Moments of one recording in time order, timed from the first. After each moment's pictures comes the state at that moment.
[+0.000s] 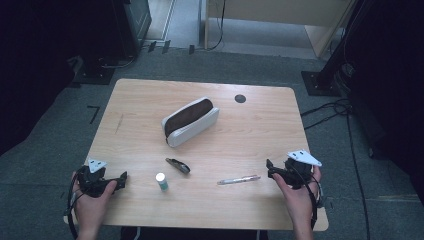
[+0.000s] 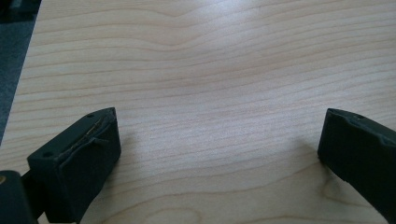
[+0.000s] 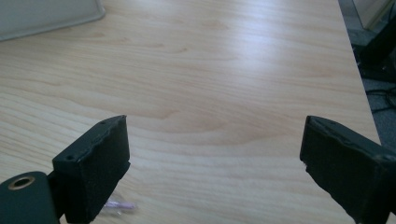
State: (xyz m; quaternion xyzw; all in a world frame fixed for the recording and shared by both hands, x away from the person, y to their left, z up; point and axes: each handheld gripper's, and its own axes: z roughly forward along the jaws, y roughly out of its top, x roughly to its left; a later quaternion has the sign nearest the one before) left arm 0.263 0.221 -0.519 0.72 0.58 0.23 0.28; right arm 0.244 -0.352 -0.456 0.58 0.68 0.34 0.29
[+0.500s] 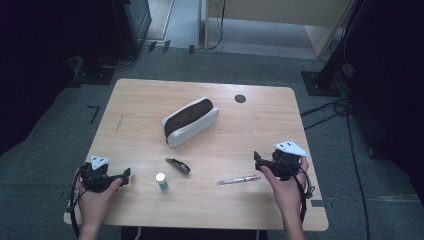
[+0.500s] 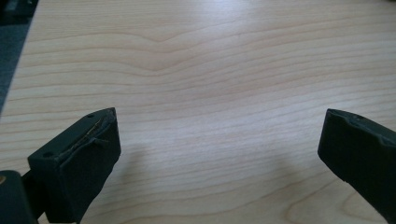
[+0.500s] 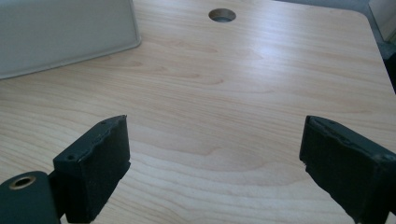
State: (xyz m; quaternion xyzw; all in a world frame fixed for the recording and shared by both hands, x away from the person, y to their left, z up) left arm 0.269 0.209 -0.510 0.71 0.59 0.23 0.31; right arm 0.262 -0.316 -0.436 0.57 0.68 0.36 0.28
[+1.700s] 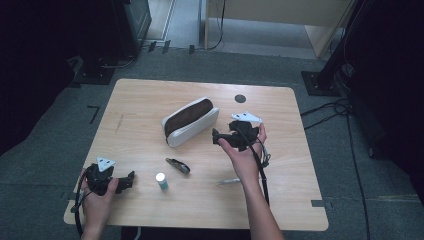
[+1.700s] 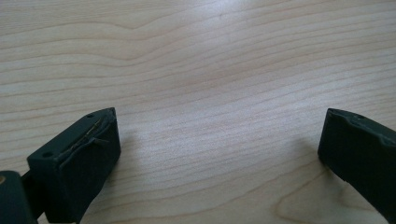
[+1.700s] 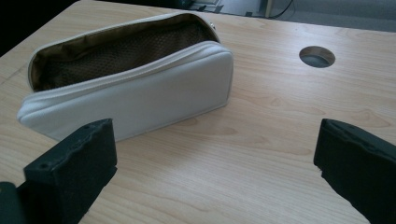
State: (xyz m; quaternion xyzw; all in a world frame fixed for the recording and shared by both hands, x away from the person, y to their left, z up) left arm 0.268 0.201 -0.519 0.74 0.57 0.23 0.29; right arm 0.341 -0.208 -0.412 0.56 0.69 0.39 0.22
